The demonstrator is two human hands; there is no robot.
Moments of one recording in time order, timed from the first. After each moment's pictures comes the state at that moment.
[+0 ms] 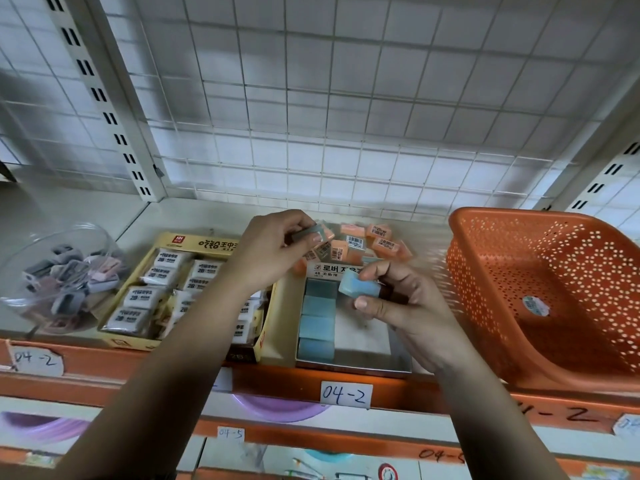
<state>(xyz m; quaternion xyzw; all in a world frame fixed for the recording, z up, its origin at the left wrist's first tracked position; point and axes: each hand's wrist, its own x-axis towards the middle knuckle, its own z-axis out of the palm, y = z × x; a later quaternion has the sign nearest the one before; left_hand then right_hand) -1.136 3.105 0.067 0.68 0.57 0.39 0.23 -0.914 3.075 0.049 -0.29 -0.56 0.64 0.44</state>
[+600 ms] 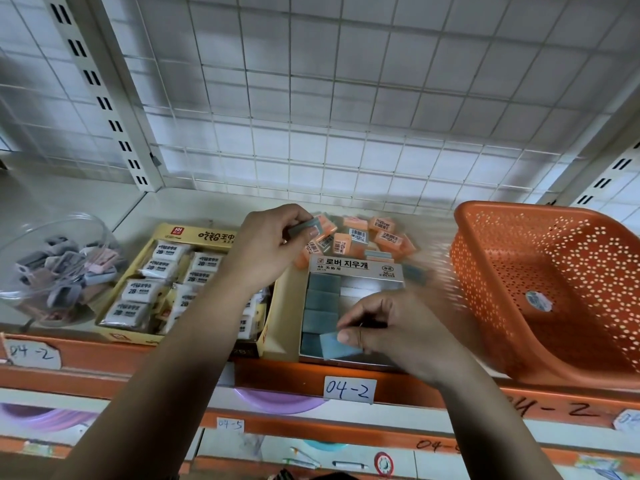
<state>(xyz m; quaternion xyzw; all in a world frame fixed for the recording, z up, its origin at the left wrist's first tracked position) -1.141 3.104 0.056 0.68 0.58 0.40 0.18 -0.922 3.056 0.061 -0.46 -0.72 0.48 0.20</state>
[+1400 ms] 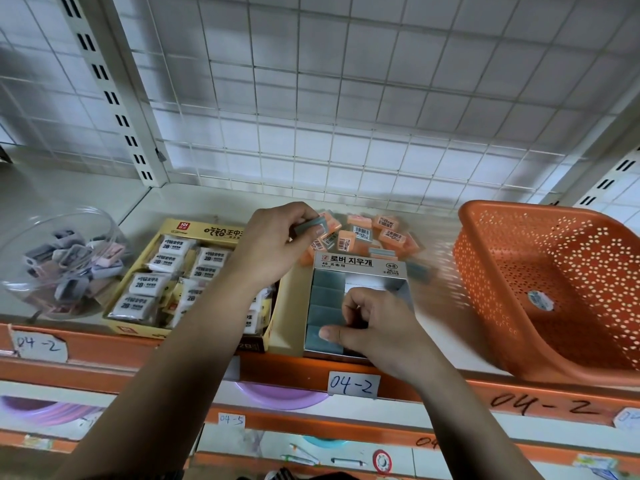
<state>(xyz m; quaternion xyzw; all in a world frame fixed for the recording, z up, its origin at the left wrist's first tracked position) -1.141 3.101 0.057 0.69 0.57 0.40 0.17 -0.945 3.050 0.052 -0.51 -0.76 0.36 0.17</state>
